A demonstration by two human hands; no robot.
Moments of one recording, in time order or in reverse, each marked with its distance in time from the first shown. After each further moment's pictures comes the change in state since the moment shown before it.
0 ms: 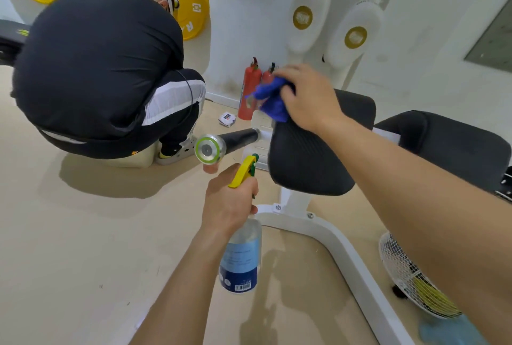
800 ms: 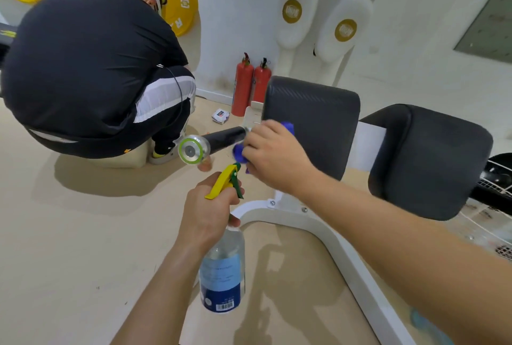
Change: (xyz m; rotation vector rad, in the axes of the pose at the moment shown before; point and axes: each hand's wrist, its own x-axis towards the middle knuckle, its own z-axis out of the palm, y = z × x) left_hand -0.016 -0.006 -0.014 -0.032 -0.042 0.037; right_hand -0.086 -0.020 0.040 -0.441 -0.189 -0.514
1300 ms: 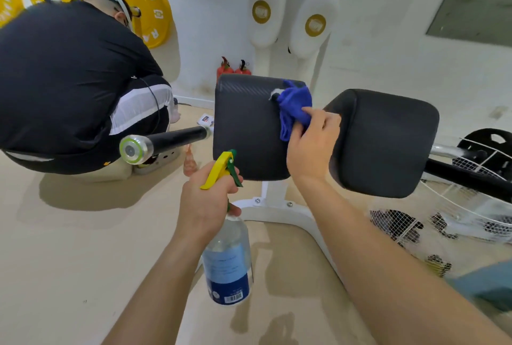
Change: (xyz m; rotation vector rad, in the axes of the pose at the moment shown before) left_hand -0.031 0.033 0.070 -0.005 -0.020 0.057; right_hand -0.093 0.050 0.012 0.467 0.684 1.137
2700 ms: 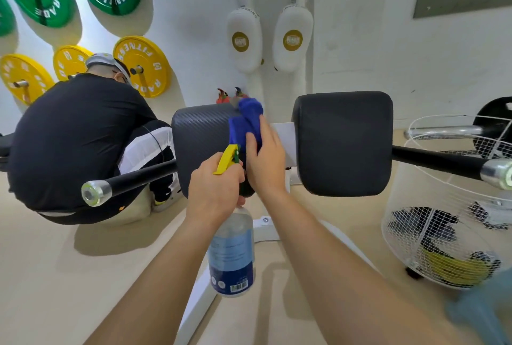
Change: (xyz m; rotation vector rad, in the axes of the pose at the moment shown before) left_hand -0.006 0.060 0.104 0.328 0.049 0.162; right_hand 0.008 0.012 -0.010 0.490 -0.313 0.245
